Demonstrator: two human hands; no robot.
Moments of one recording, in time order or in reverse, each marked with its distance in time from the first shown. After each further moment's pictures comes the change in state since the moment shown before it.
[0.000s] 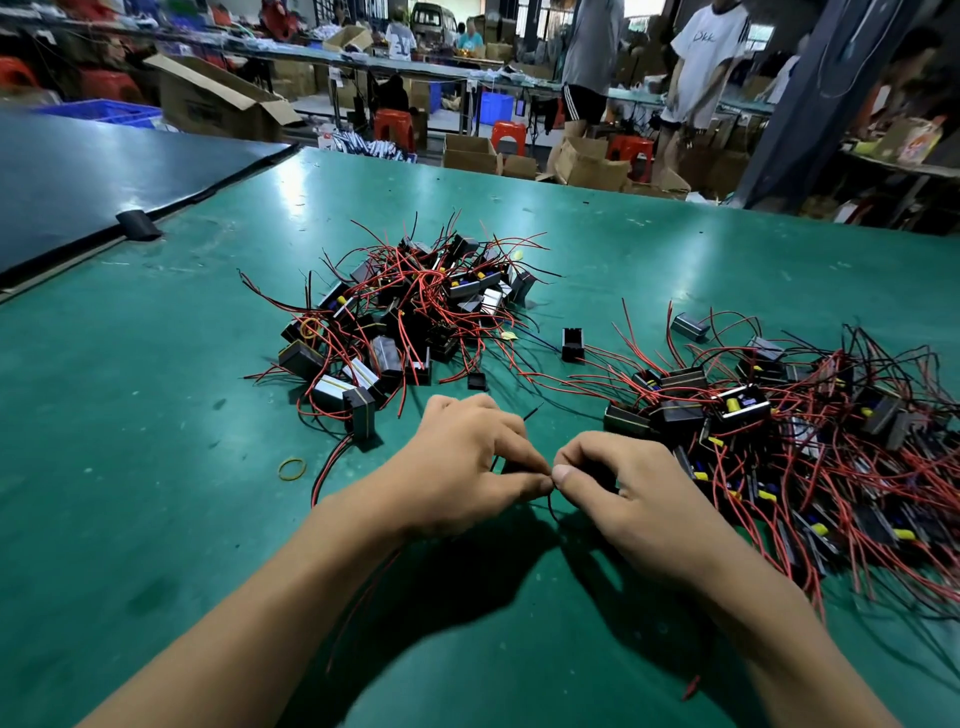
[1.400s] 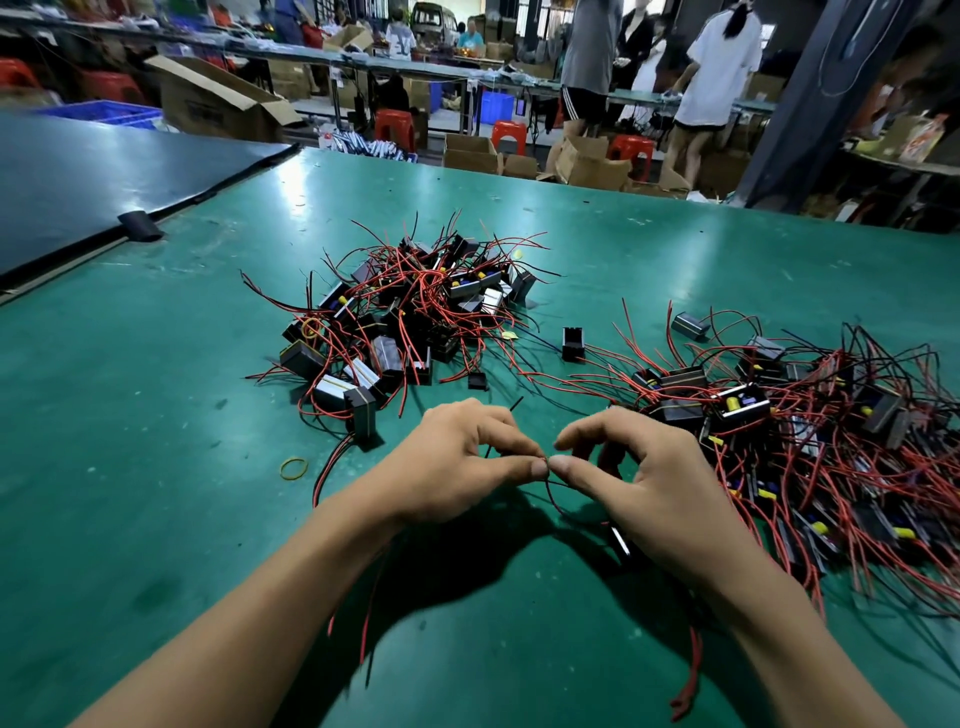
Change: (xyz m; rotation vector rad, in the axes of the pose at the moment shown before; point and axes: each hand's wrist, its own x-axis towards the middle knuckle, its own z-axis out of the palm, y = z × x) left_hand 0.001 -0.008 0.003 -0.245 0.038 -0.075; right_hand -0.003 0.000 -0.005 0.128 0.178 -0.049
